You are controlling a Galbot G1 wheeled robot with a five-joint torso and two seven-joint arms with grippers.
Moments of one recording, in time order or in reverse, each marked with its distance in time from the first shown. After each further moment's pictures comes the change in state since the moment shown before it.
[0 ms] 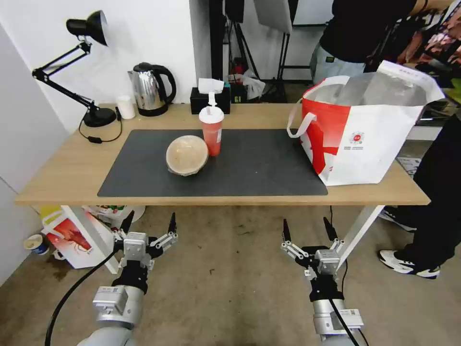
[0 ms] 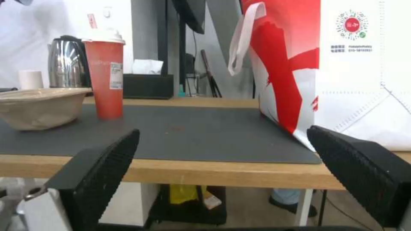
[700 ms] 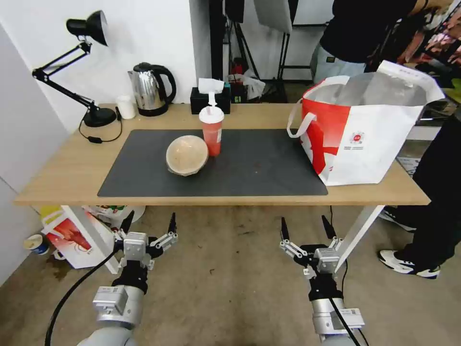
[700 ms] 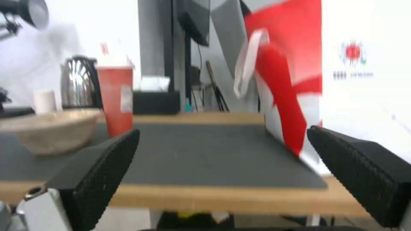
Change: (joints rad) left arm 0.000 0.000 0.000 0.000 0.000 0.000 0.000; right arm -0.023 -0.016 0.001 0.088 0.008 -0.006 -0.013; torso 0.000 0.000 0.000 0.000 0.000
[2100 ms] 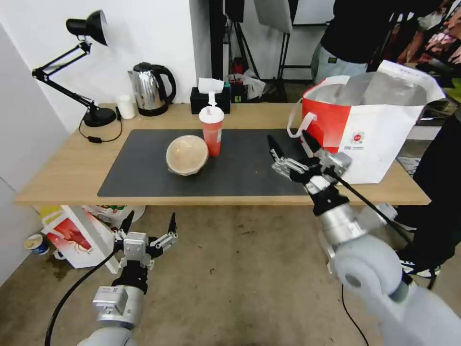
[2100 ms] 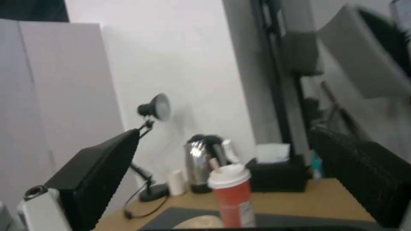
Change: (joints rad) left arm 0.000 0.000 0.000 0.000 0.000 0.000 0.000; right arm 0.673 -0.279 -0.069 0.037 0.812 -0.263 -0.259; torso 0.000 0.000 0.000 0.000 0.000
